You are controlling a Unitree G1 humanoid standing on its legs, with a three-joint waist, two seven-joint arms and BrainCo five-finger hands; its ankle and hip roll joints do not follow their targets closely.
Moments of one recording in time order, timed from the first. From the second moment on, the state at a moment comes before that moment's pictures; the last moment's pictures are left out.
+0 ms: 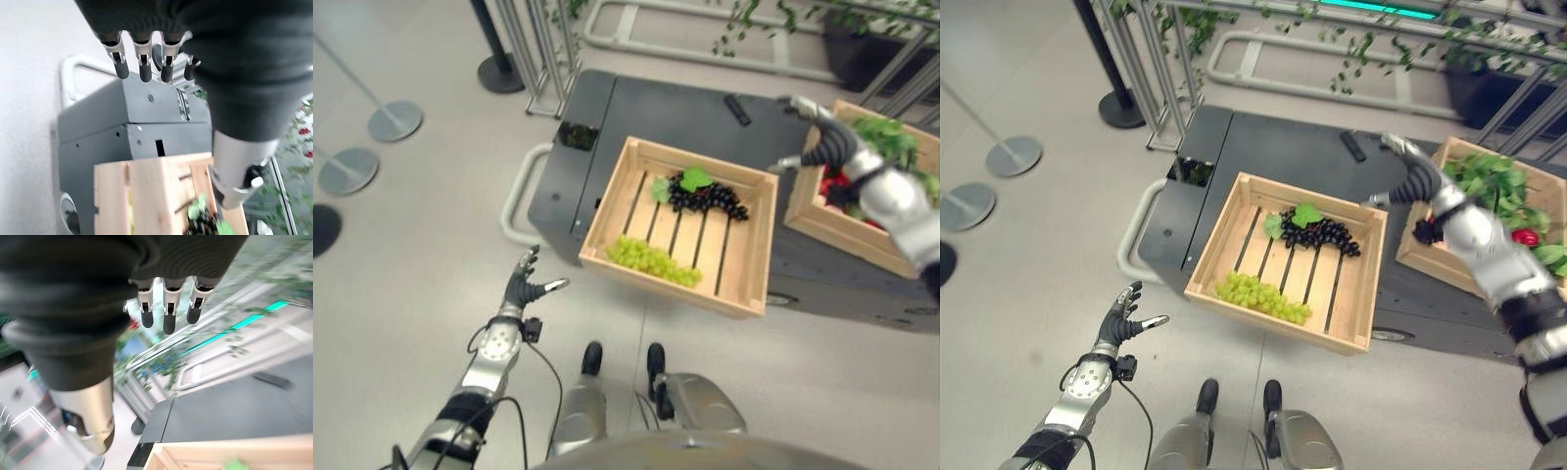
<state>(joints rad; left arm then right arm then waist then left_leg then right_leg) -0.18 0.47 -0.22 0.66 -0.18 -0.34 0.17 -0.86 -1.09 0.54 0.43 0.11 -0.25 0.00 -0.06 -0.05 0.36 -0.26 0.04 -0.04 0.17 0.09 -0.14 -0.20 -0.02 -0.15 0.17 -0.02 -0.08</state>
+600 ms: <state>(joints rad) -0.21 0.54 -0.21 0.57 -0.18 -0.34 0.22 -0.91 -1.07 0.63 0.38 0.10 -0.25 0.05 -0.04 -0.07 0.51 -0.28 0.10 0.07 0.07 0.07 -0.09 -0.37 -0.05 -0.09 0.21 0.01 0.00</state>
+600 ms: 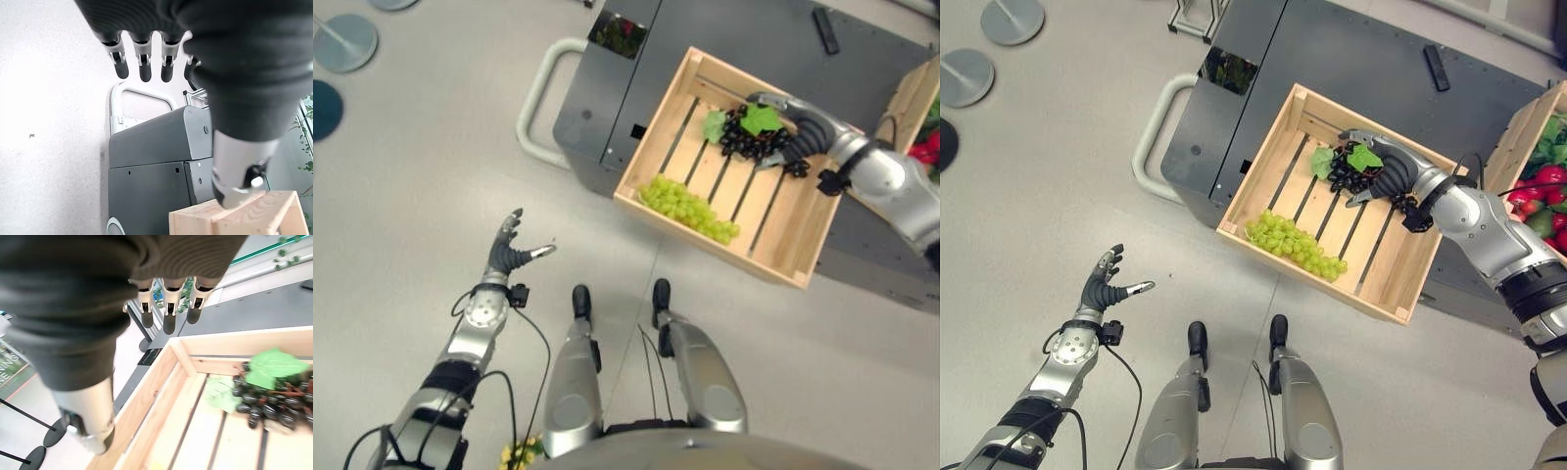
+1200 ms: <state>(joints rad) -0.21 0.60 -0.17 0.50 -0.18 -0.34 0.27 -0.95 -0.99 0.65 0.40 0.11 -0.25 0.00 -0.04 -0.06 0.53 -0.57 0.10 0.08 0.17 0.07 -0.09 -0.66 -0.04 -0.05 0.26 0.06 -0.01</state>
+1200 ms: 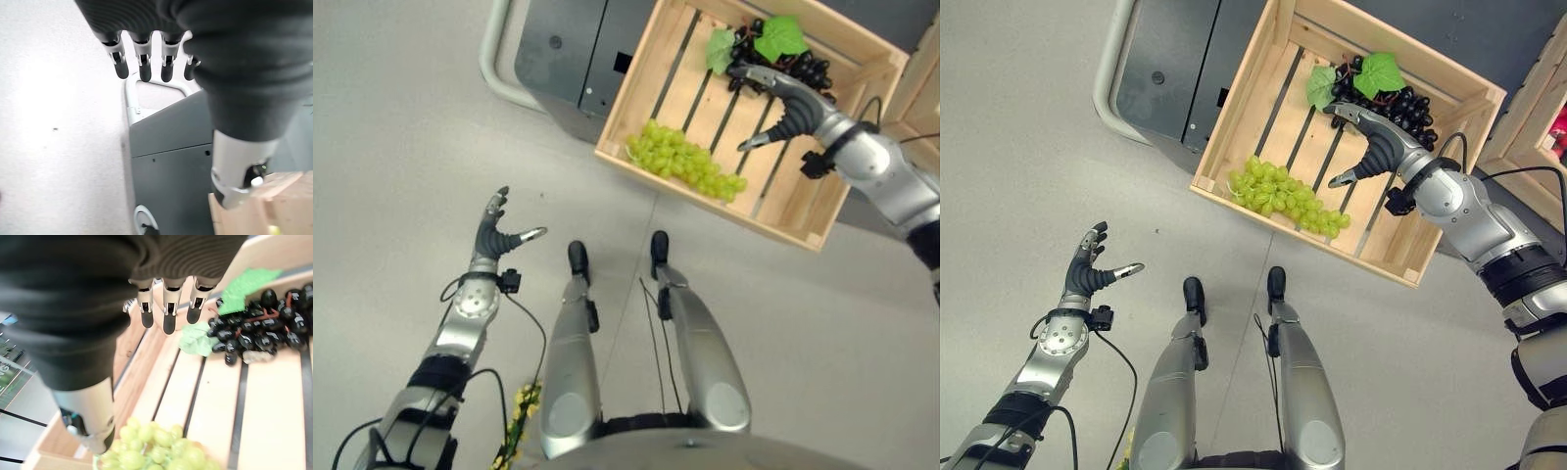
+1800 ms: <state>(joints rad) -0.23 0.64 -0.18 0.48 -0.19 -0.36 0.29 -1.06 -0.97 0.73 0.40 0.07 -0.25 -0.06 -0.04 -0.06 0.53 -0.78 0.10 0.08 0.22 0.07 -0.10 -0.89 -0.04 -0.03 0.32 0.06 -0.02</state>
